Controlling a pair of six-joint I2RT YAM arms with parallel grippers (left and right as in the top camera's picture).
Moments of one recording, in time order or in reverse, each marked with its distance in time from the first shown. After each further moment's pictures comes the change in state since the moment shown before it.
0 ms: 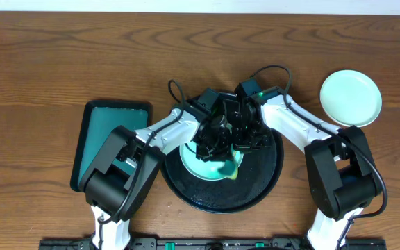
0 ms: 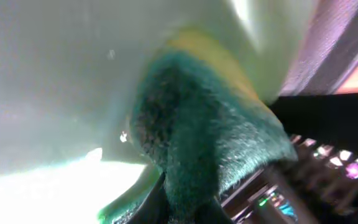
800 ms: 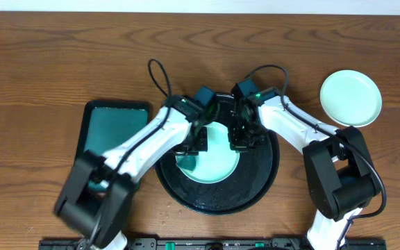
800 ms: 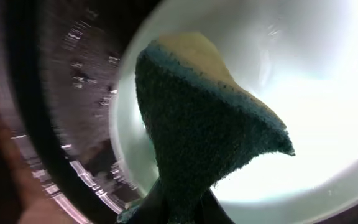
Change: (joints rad) left arm 0.003 -0.222 0.066 -0.383 -0.665 0.085; right arm 0.018 0.000 0.000 0.035 -0.021 -0.005
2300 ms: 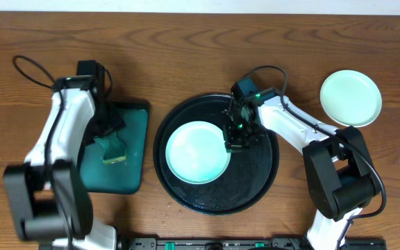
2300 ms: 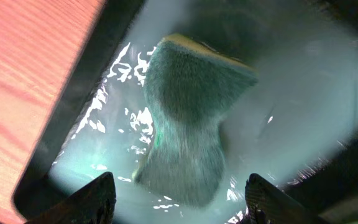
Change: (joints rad) left arm 0.680 -0.058 -0.011 -0.053 -0.130 0.153; right arm 0.001 0.000 0.000 0.041 -0.160 -0.004
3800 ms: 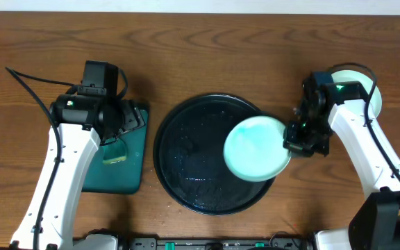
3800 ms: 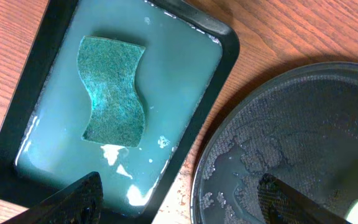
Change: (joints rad) left arm -0.177 -0.323 0.000 -0.034 0.084 -0.024; right arm -0.348 -0.340 -0.002 -0.429 0.269 -0.023
